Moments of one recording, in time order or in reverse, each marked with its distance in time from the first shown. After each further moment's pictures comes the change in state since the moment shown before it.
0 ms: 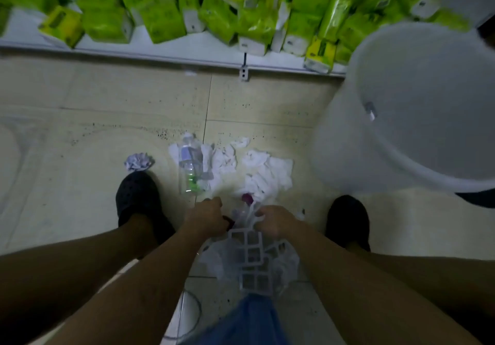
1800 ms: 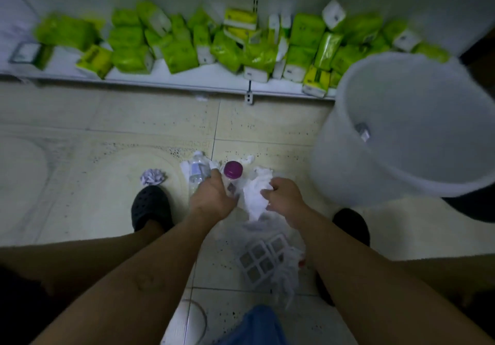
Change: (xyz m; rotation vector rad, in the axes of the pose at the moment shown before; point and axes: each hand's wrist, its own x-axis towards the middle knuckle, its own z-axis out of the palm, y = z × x) left_hand -0.029 0.026 -0.058 -0.215 0.412 0.055; right_hand -0.041 -0.039 -0.045 0.557 0.461 -0.088
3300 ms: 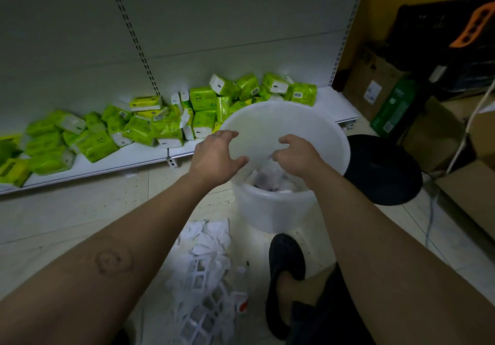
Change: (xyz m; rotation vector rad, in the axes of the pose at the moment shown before) left_hand -0.021 0.306 -0.036 0.154 0.201 0.680; right_hand -0.069 -0.003 -0.290 0.006 0.422 -0.117
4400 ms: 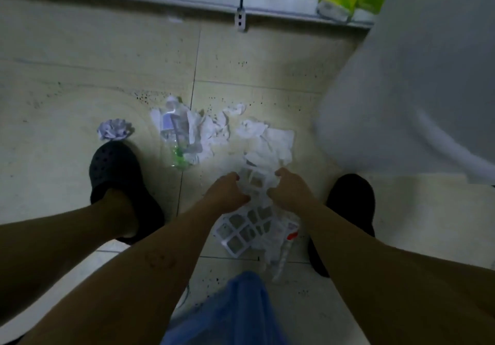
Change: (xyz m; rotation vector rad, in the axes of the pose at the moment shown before) left_hand -0.184 -0.247 0.201 -0.451 -0.703 -0.763; right_hand -0.010 0.119 0.328 -0.479 -0.660 0.188
